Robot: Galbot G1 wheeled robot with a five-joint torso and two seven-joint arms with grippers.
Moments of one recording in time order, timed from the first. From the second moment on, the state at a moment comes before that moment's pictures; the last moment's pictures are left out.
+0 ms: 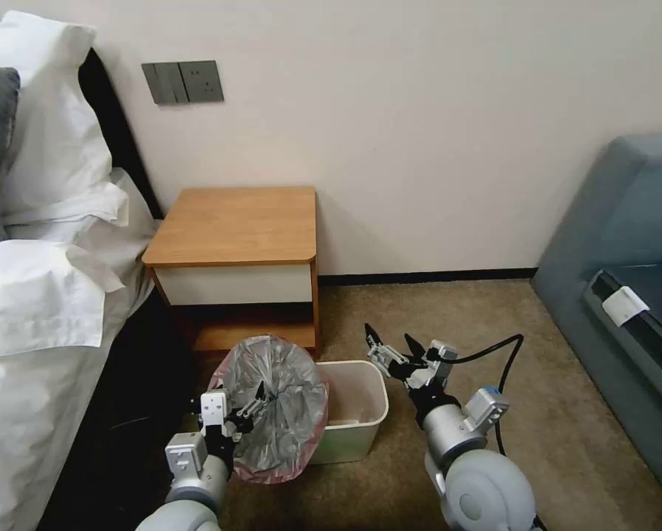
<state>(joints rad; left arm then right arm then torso) 1.71 -1.35 -0.41 -2.19 -0.32 0.37 -0.26 -1.48 1.31 0.21 2.15 0.71 -0.15 0.24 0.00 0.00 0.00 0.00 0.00</state>
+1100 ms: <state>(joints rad) 1.68 -1.35 -0.40 -2.14 -0.29 0.36 -0.29 -1.49 1.33 0.19 2.14 0.67 -0.12 0.24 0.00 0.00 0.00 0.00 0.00</state>
